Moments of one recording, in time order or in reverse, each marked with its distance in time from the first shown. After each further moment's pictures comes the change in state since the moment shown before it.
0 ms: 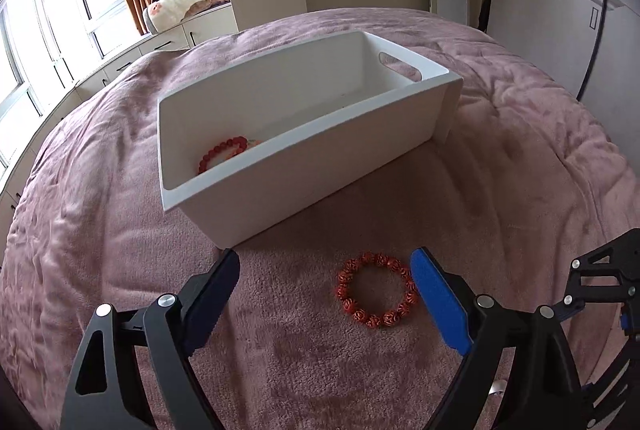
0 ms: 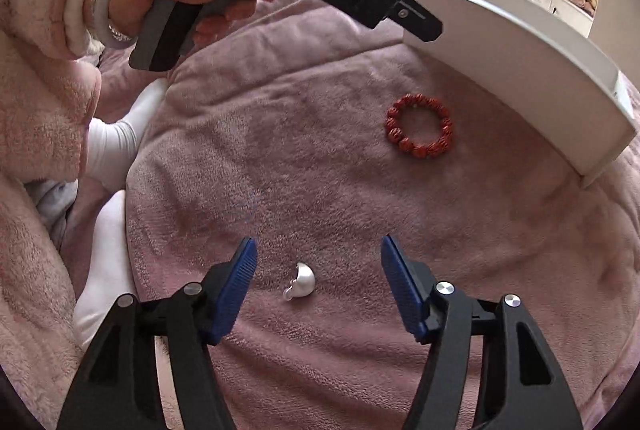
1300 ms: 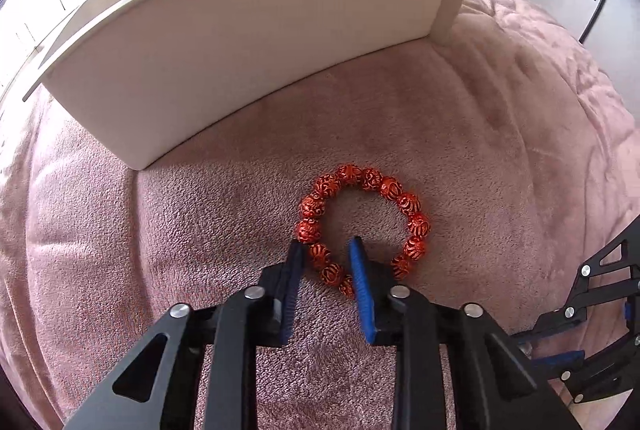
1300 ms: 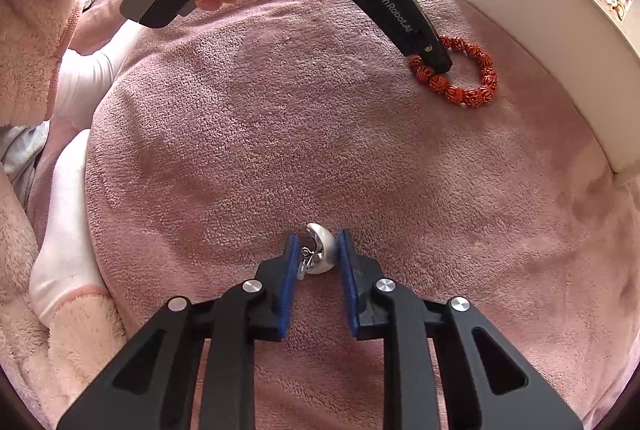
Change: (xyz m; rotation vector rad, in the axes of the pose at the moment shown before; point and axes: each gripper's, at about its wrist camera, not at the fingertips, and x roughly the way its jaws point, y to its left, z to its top) left arm 0.074 -0.002 -0.031 0.002 0.237 -0.113; right arm 0.040 0.005 -0.007 -0.075 0.134 -0.052
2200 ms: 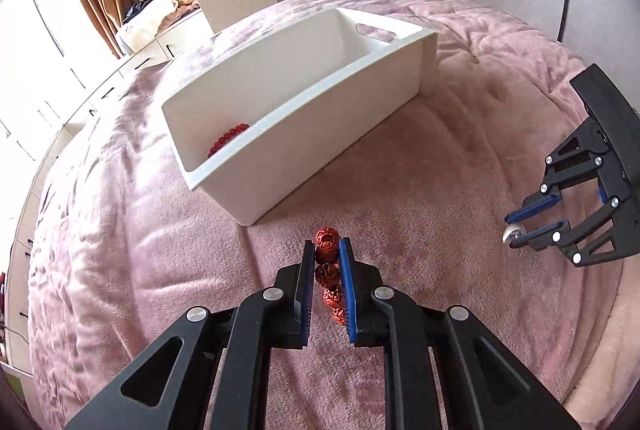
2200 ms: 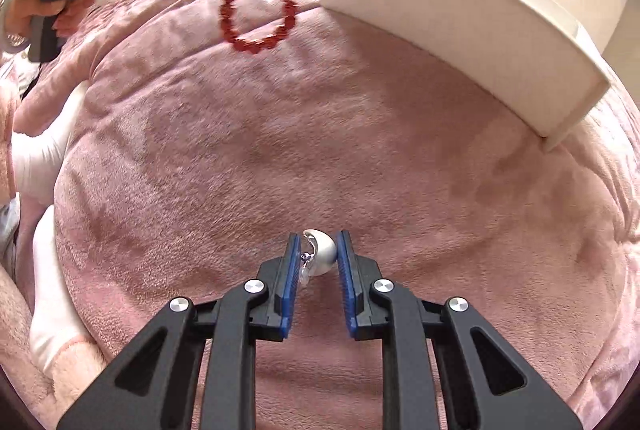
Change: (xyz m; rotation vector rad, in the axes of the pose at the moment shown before) left arm -0.123 0.013 -0.022 0.183 -0.176 0.159; right arm -0.042 -0.075 -0.007 0.240 -0.127 -0.130
